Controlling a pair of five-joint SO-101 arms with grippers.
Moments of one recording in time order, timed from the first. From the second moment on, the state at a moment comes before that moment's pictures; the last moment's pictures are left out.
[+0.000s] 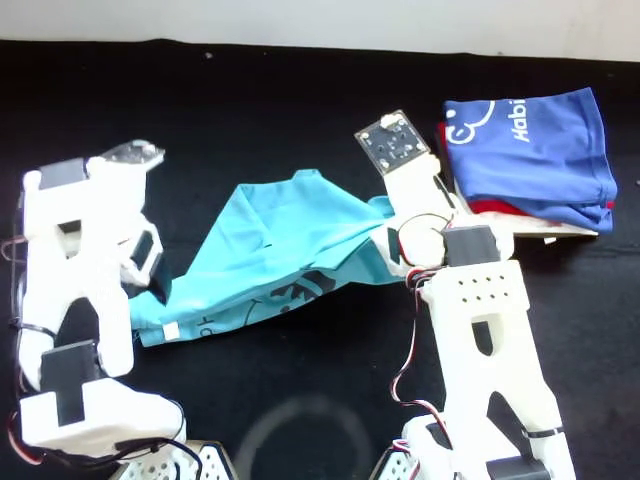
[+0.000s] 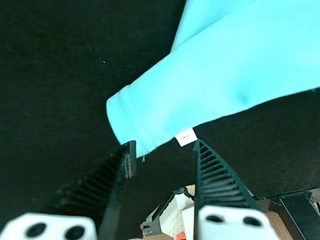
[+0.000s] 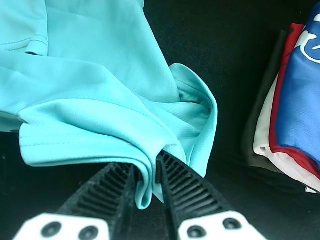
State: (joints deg) left arm -22.5 -1.1 18.9 85.2 -26.7; right arm -15.4 -30.2 28.6 65.2 23.3
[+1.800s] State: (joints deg) left arm -28.4 -1.0 19.7 83.4 -30.4; right arm -15.6 -30.2 28.6 67.5 23.3
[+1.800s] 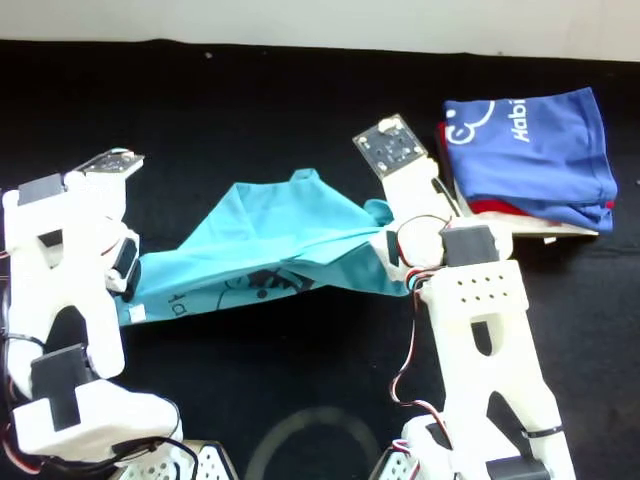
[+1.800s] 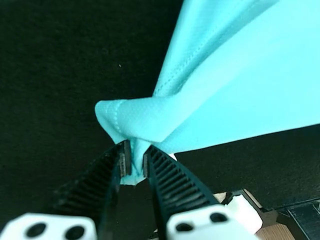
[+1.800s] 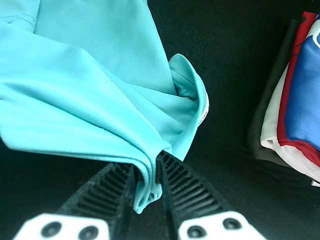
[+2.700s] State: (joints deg) left arm -34.5 2.6 32.2 75.1 -34.5; right arm -15.6 -30.2 28.6 67.5 23.3
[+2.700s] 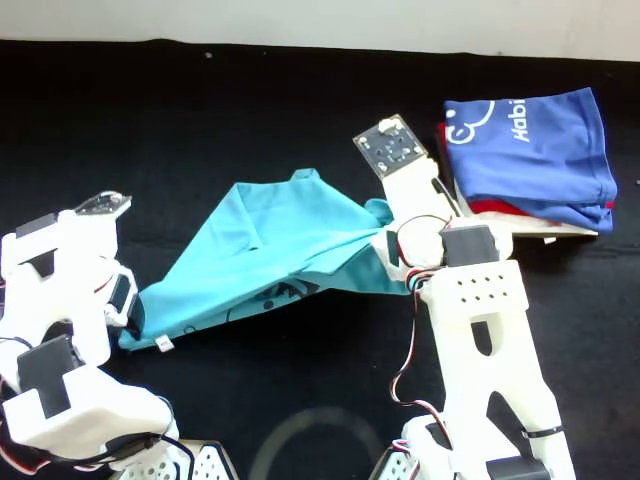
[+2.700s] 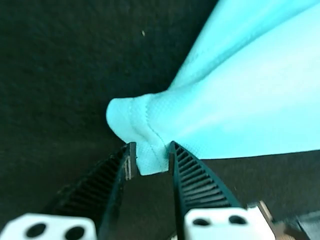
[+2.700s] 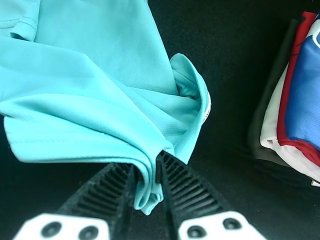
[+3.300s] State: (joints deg) left arm -33.0 2.7 32.8 76.3 -33.7; right arm -15.6 -30.2 28.6 67.5 23.3
